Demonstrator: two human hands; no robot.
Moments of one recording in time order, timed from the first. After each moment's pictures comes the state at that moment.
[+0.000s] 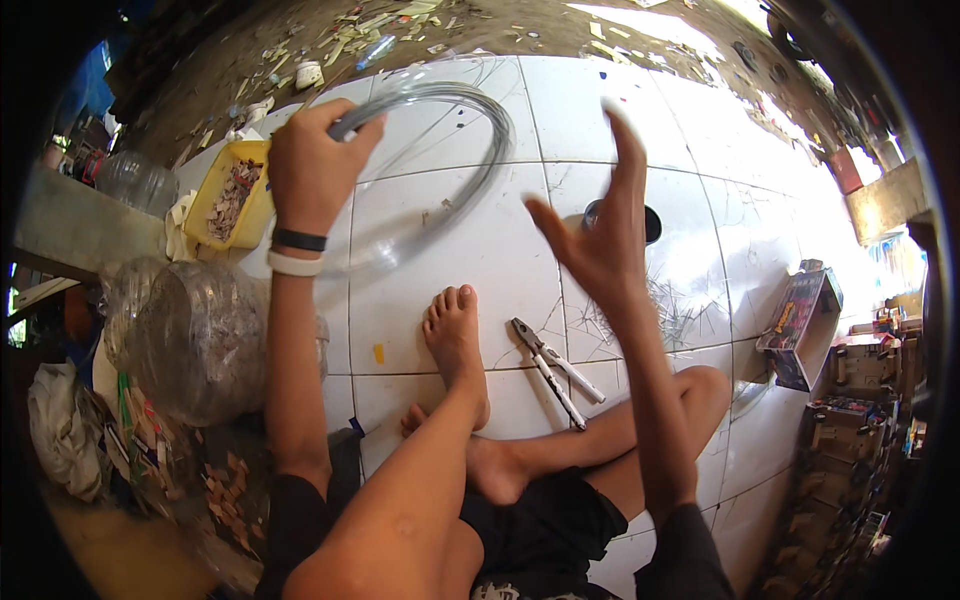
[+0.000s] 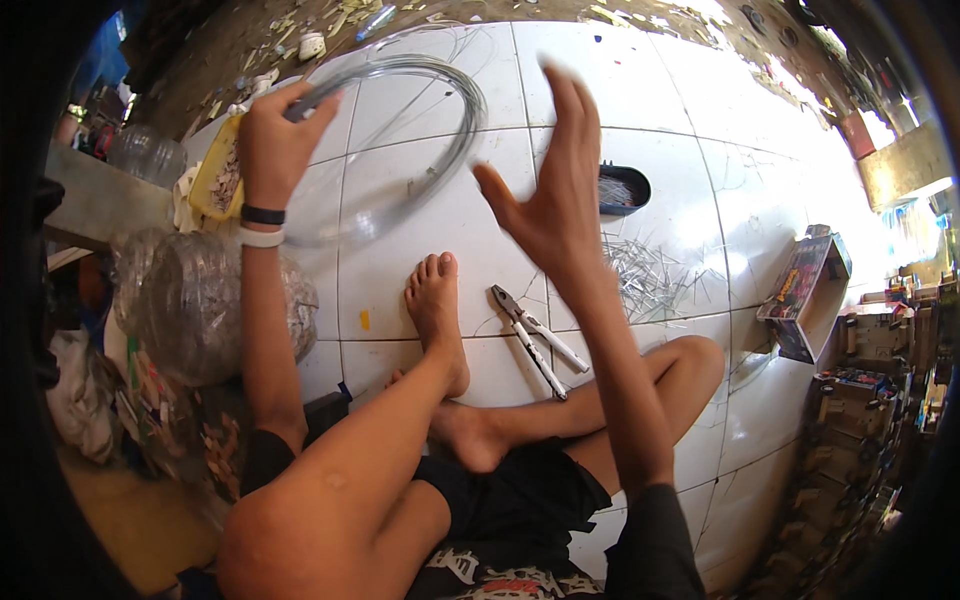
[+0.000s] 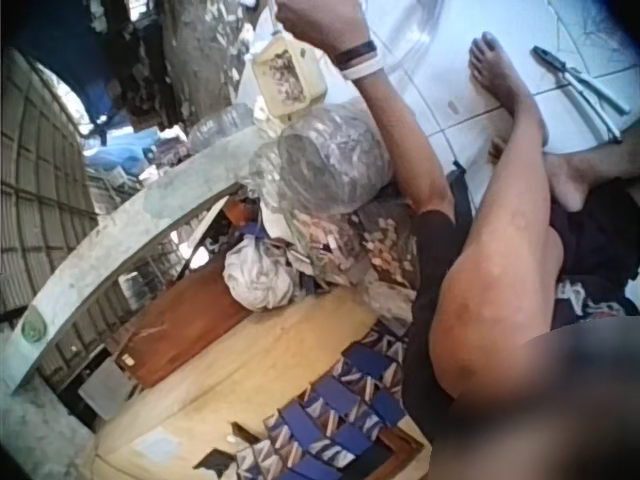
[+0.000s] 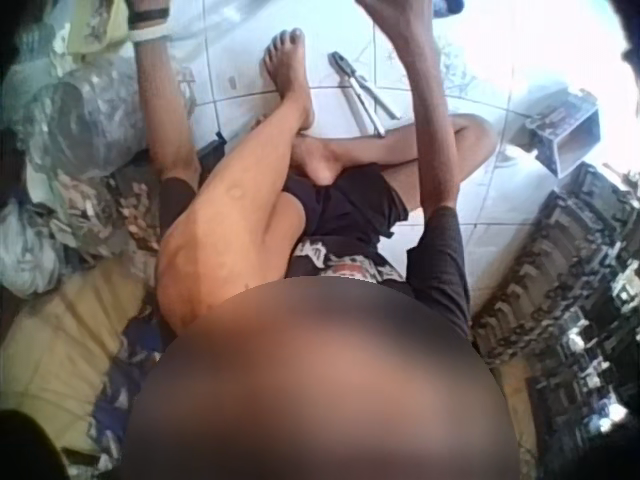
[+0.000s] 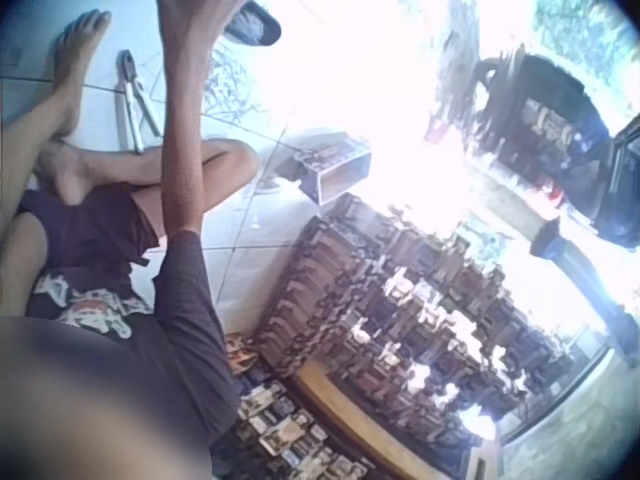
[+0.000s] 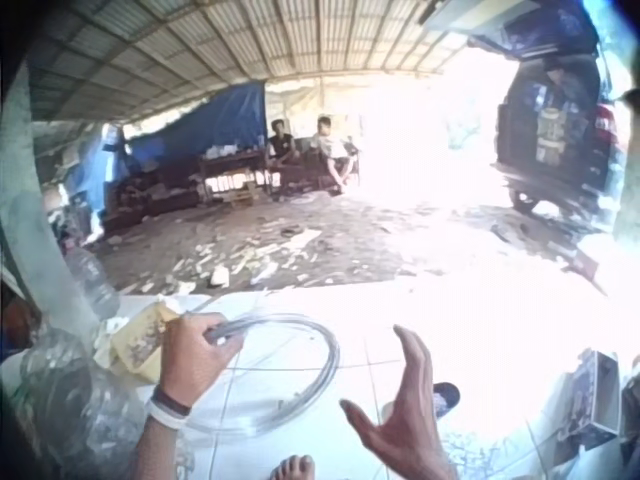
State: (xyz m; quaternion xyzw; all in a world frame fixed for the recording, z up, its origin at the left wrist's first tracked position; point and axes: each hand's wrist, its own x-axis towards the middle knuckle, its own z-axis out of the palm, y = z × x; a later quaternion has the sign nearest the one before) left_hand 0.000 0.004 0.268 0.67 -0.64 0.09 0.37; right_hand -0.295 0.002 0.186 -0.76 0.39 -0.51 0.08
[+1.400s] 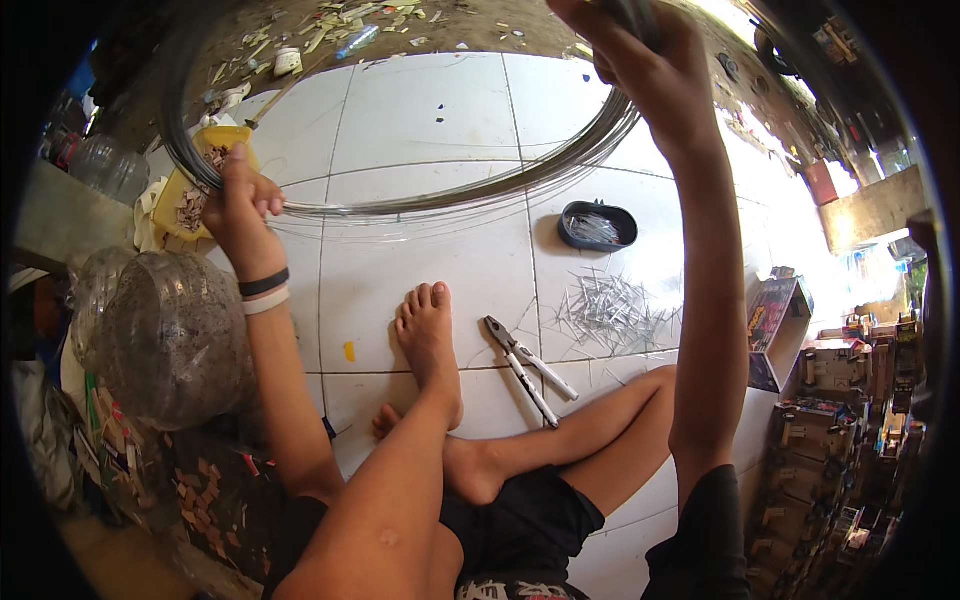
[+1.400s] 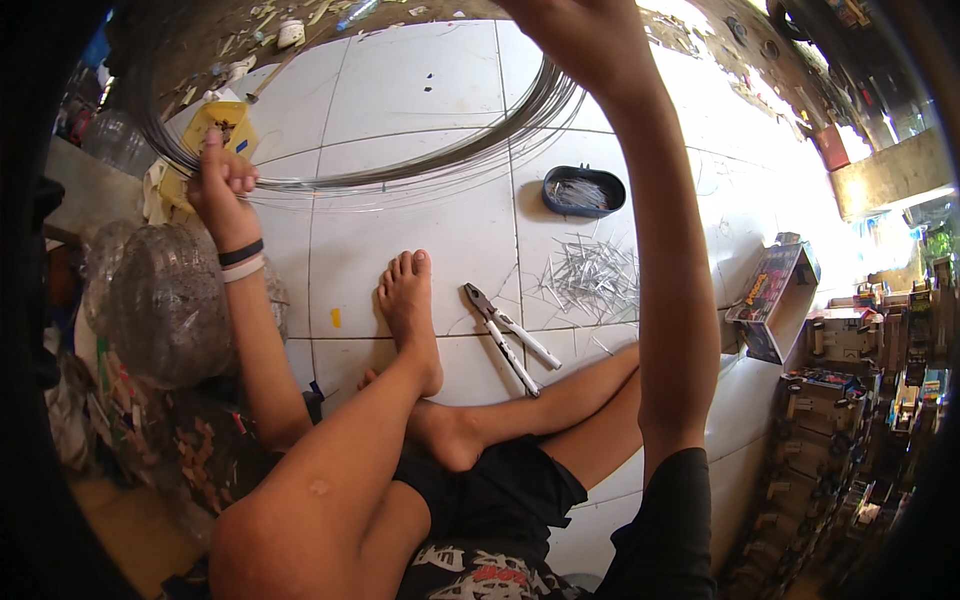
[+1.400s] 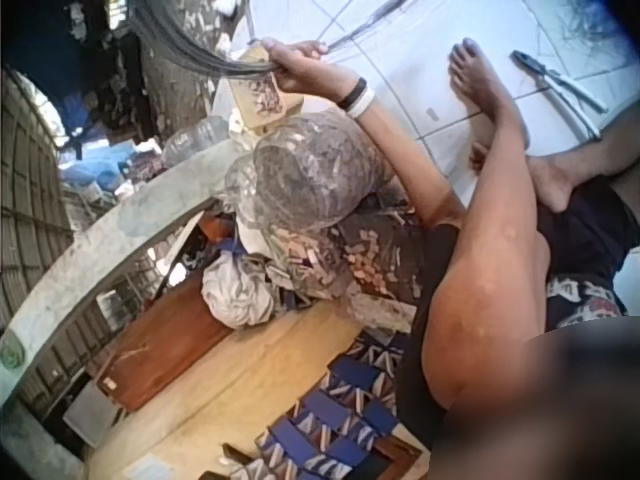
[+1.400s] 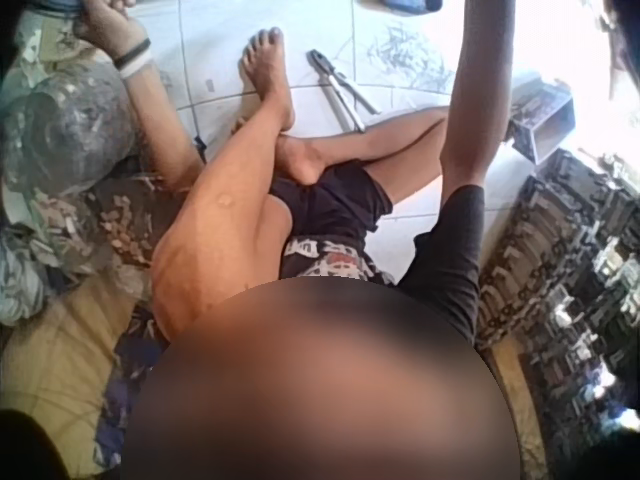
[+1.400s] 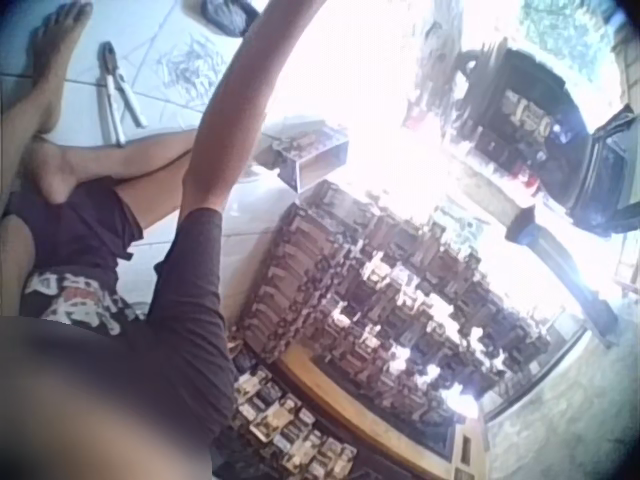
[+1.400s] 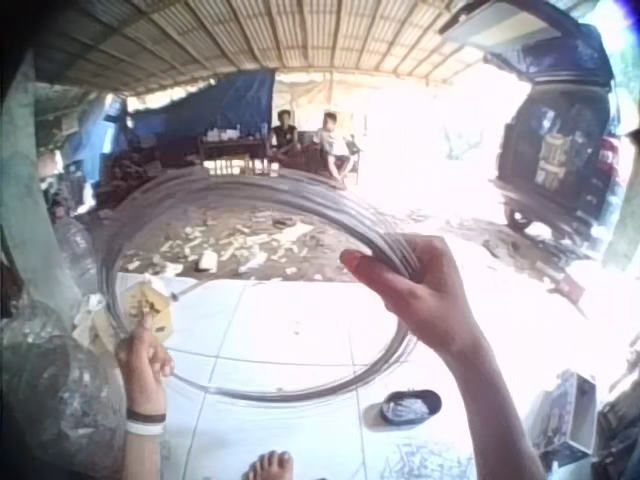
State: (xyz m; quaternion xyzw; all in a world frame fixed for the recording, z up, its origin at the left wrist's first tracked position) left_hand 0.044 0.040 0.215 0.53 -0.34 -0.17 0.76; right_hand -0.291 -0.078 0.338 -0.77 0.33 -0.47 0.29
